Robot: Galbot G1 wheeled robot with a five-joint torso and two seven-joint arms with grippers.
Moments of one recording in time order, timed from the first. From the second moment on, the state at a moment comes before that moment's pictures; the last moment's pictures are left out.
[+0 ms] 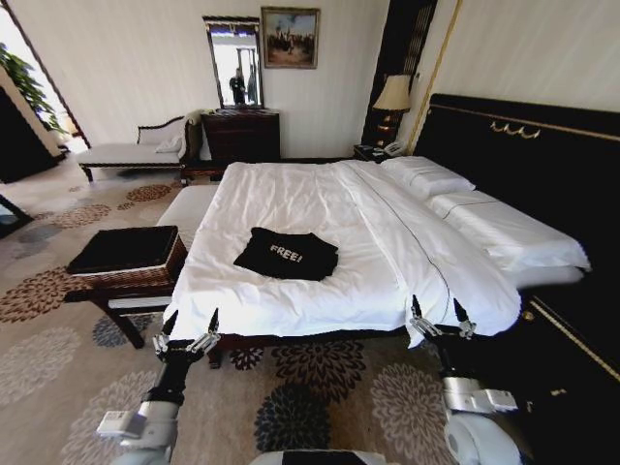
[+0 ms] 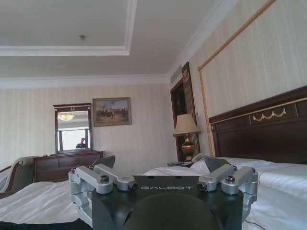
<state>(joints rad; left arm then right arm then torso) 1.91 -1.48 -0.74 -2.40 -0.36 -0.10 0.11 -1.74 1.28 0.74 2.13 0.45 0.36 0.07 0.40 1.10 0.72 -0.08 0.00</state>
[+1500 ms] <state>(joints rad) 1.85 -1.42 -0.80 -2.32 -0.43 -0.09 0.11 -1.65 1.30 0.66 2.04 0.43 0.32 0.10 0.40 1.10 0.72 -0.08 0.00</state>
